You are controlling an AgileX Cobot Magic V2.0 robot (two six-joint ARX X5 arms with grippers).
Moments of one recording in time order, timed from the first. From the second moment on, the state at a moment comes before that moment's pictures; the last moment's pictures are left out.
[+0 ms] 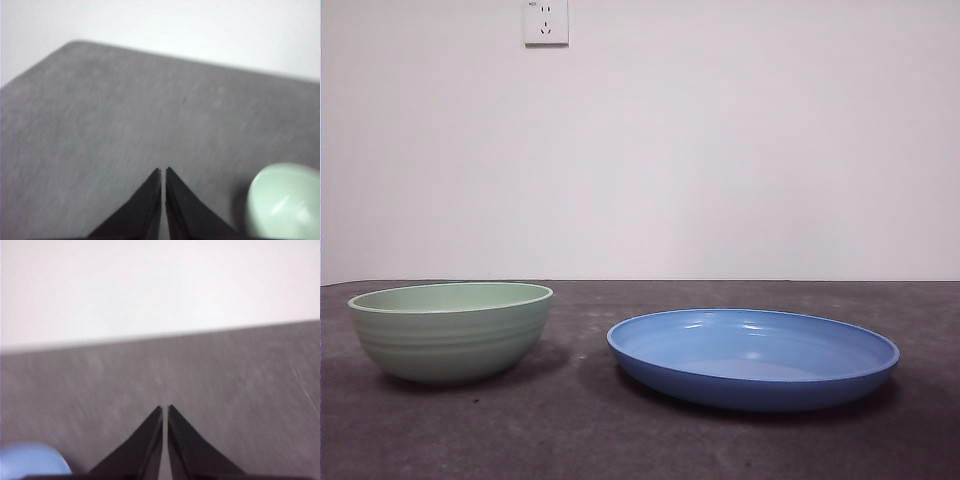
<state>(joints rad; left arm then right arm) -0.07 0.08 0.14 -0.21 -0.07 -0.18 0.01 0.02 0.13 -0.10 -0.03 0.19</state>
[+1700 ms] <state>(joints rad) -0.25 0.86 1.07 -0.65 0.58 -0.15 0.17 0.80 1.07 -0.82 -0.63 0.03</state>
